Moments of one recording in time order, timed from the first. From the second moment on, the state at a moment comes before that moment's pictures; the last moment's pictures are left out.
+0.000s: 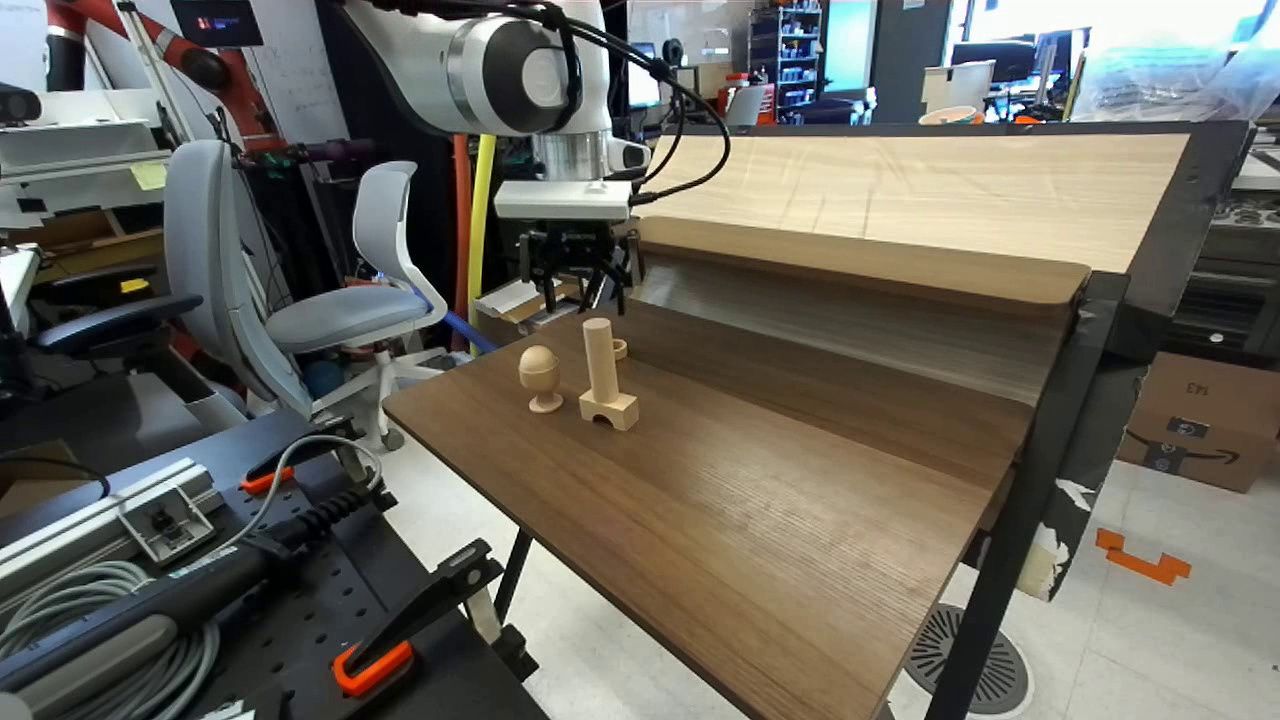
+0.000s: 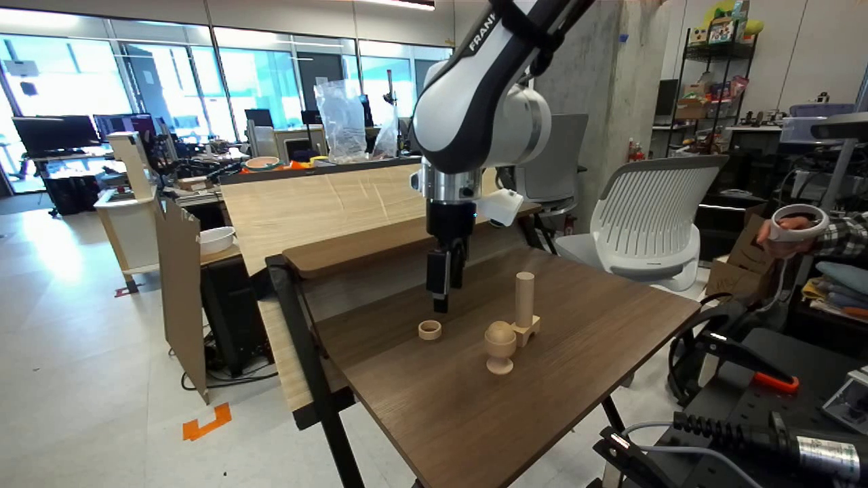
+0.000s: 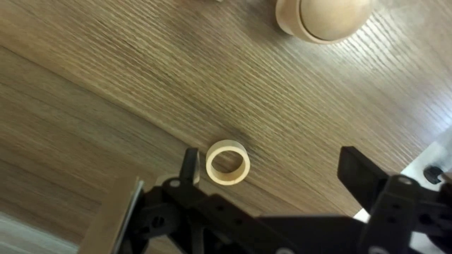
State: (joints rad) arm 0.02 0.70 0.17 -1.77 -0.08 2.47 -0.48
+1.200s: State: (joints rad) arm 0.06 0.87 0.13 -1.60 -0.19 2.47 -0.48
